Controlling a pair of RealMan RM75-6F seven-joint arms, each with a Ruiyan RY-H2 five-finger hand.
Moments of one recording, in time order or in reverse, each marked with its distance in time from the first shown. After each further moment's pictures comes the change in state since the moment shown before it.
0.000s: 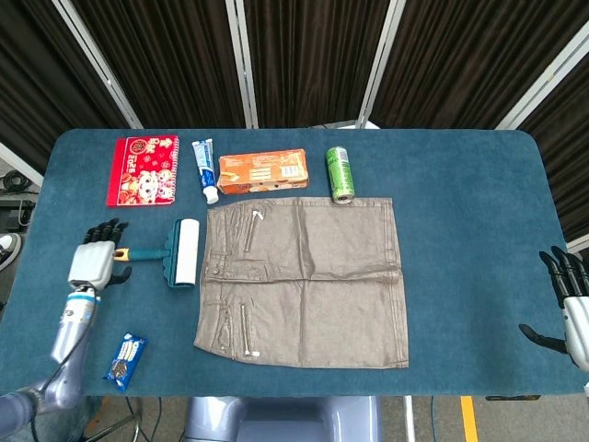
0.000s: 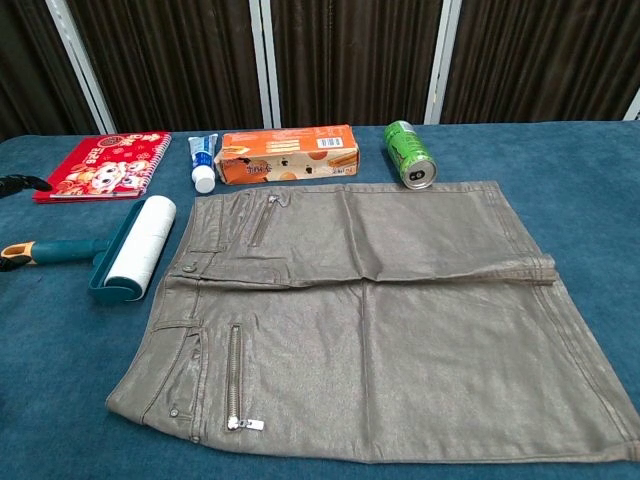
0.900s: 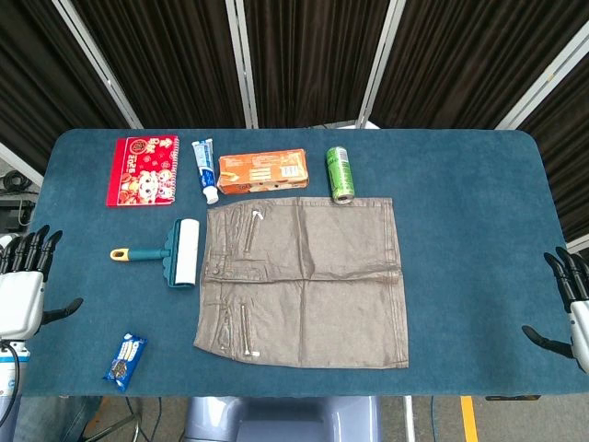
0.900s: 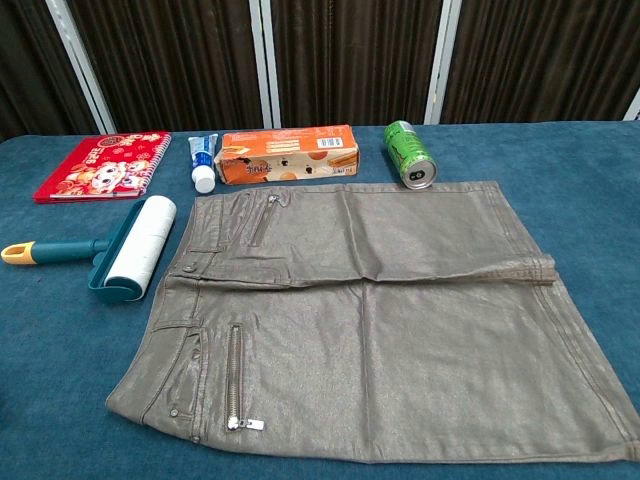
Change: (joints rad) left arm 0.278 0.420 0.115 -0.609 0.293 0.489 0.053; right arm -0.018 0.010 -0.006 0.024 -0.054 0.054 0.065
